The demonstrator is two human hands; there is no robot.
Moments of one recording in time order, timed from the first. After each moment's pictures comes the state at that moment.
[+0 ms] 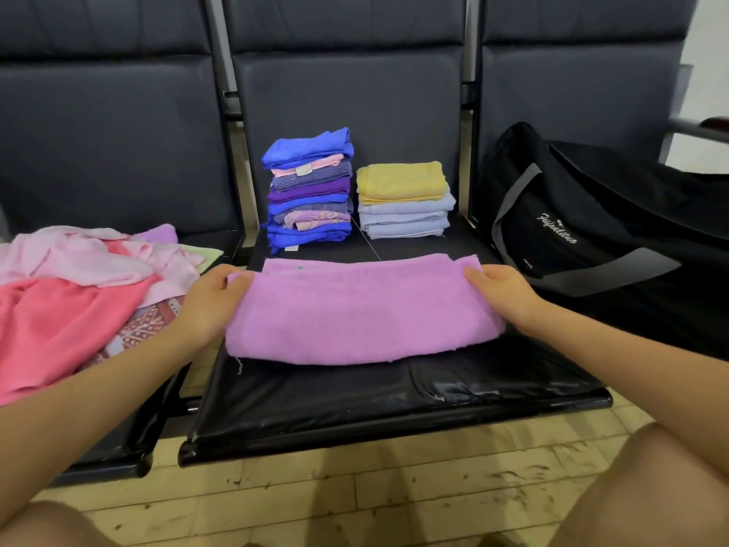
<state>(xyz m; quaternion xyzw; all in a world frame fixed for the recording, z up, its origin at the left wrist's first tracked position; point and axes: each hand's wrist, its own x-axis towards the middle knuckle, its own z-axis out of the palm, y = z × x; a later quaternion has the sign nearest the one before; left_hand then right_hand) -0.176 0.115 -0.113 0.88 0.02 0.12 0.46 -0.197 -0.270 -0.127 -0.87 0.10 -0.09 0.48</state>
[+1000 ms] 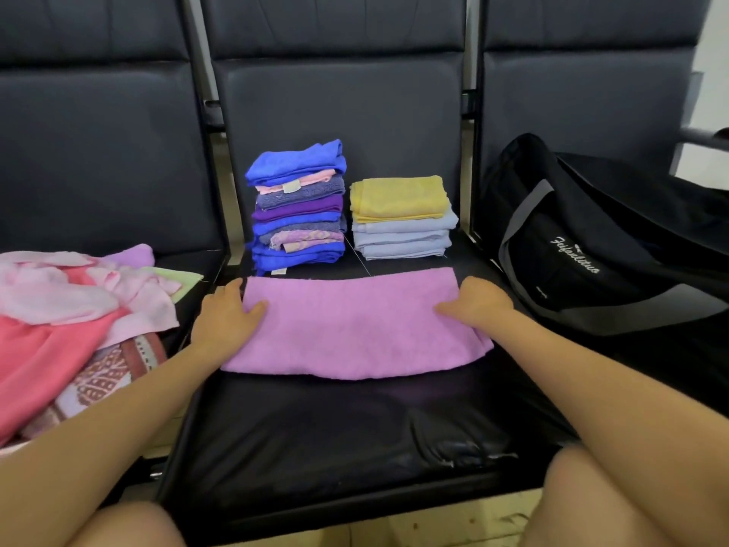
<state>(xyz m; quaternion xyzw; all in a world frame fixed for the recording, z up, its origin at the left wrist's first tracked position) -0.078 0.106 -0.159 0.97 0.03 0.10 0.24 -0.114 -0.262 -0.140 -0.97 0.17 0.01 0.18</state>
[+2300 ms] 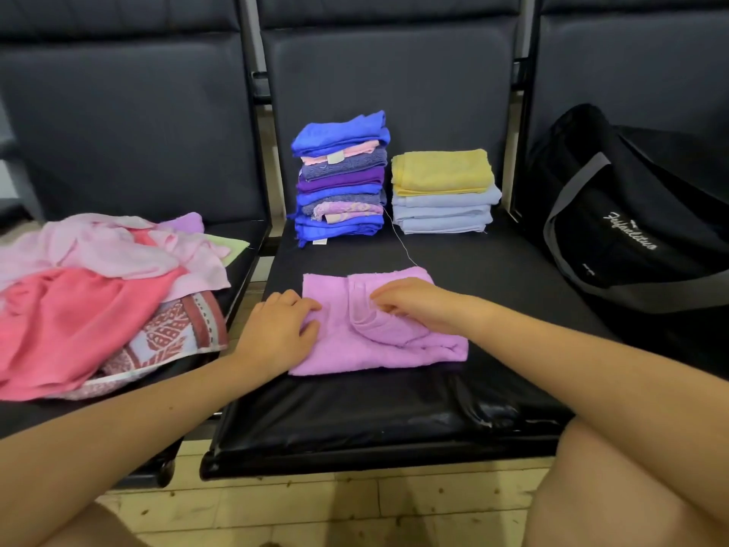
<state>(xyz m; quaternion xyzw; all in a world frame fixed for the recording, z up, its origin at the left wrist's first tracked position) -0.162 0.101 -0.166 0.98 -0.16 0.11 0.08 -0.149 -0.127 -0.132 -0.83 -0.02 0.17 0.53</state>
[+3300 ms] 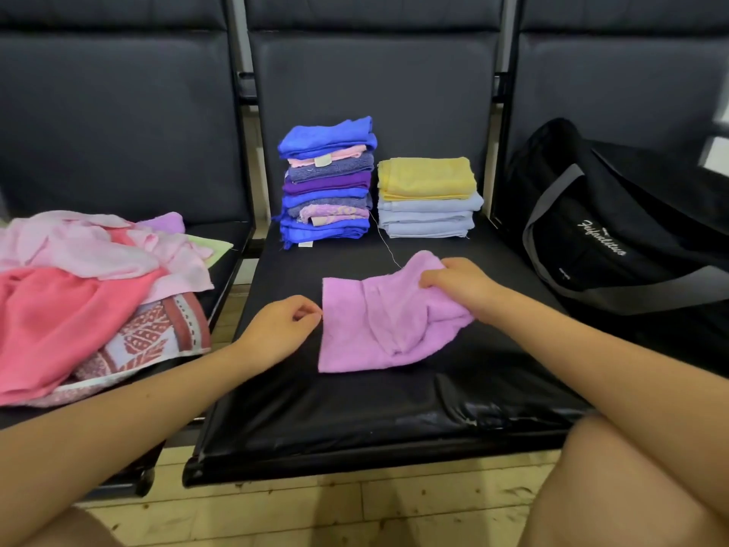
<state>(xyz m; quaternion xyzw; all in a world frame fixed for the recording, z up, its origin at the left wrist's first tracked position) -0.163 0.081 -0.152 0.94 -0.09 -0.02 0.33 -0.159 -0.184 -0.102 -0.86 0.11 0.05 0.49</state>
